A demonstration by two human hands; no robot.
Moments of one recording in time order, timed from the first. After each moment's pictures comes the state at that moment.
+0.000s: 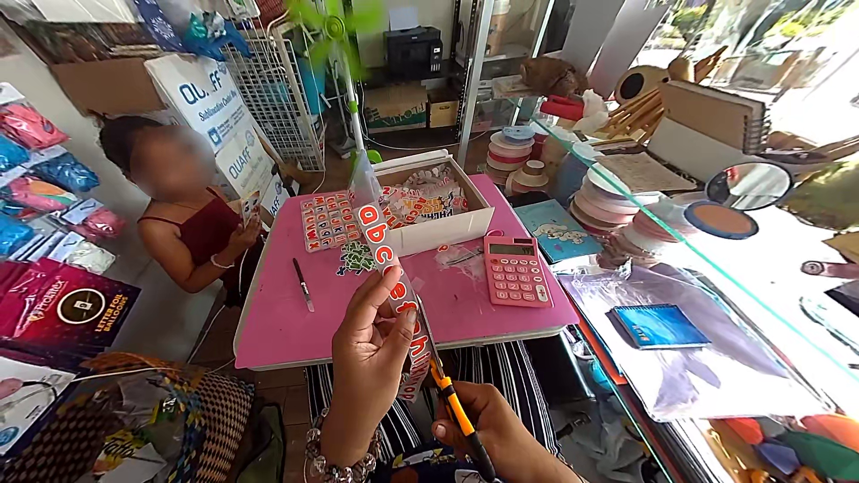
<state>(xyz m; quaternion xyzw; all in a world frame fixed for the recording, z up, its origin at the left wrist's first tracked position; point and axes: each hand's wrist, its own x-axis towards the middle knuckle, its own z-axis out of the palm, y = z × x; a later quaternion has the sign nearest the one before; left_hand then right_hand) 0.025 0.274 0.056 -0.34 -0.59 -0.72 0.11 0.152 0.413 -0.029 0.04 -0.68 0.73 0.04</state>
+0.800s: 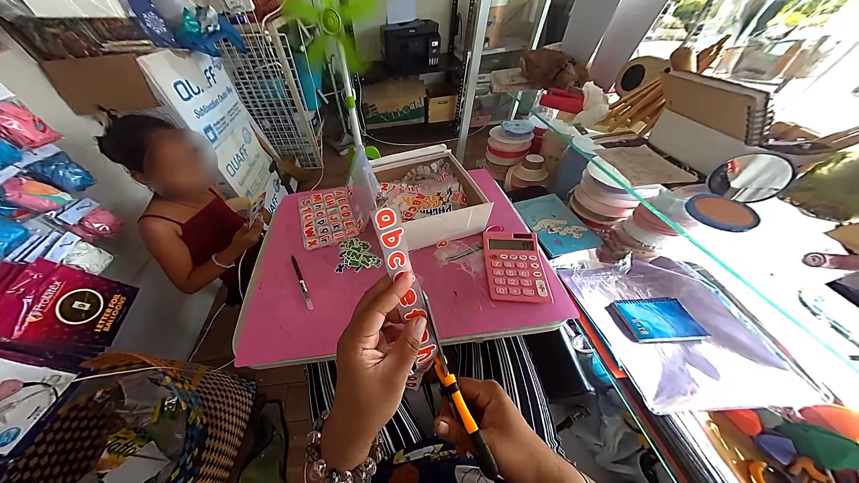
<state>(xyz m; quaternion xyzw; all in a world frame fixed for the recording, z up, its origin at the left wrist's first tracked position) 0.030 0.272 0.053 -0.38 -0.58 -0.72 0.08 0.156 0.413 -0.023 0.02 -0.69 0.72 0.05</state>
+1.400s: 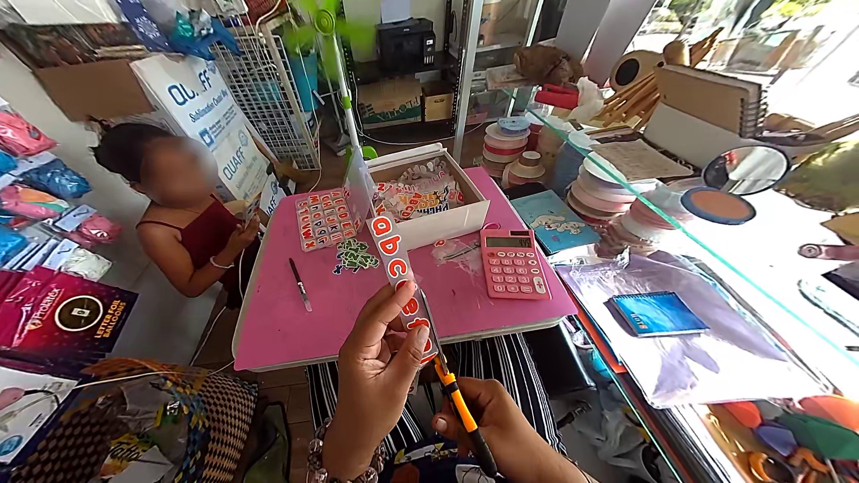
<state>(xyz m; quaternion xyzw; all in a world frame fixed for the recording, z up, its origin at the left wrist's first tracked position) 0.038 0.272 0.050 -0.38 -0.56 -0.73 0.06 0.158 0.411 -0.022 0.00 -0.69 0.72 0.06</state>
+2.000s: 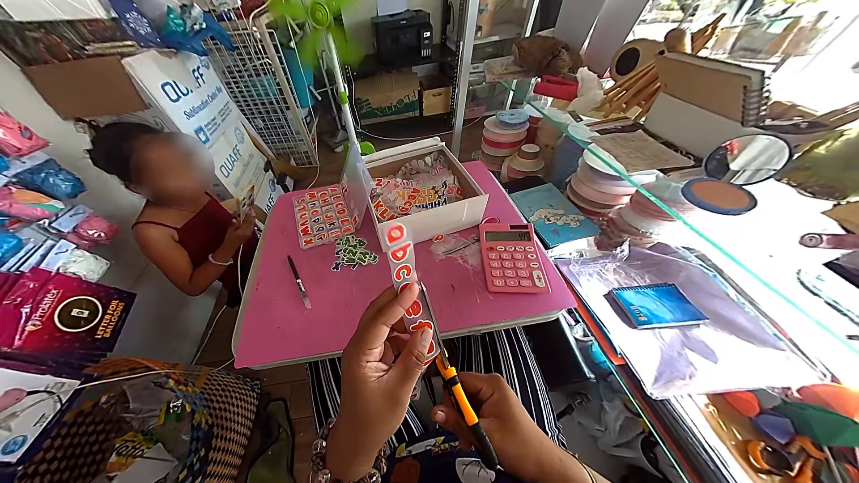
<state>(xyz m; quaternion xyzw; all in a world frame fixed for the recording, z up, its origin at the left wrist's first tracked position) 0.043 0.272 0.046 -0.39 -0.56 -0.74 0.04 0.159 0.409 -0.019 -0.02 -0.69 0.72 0.07</state>
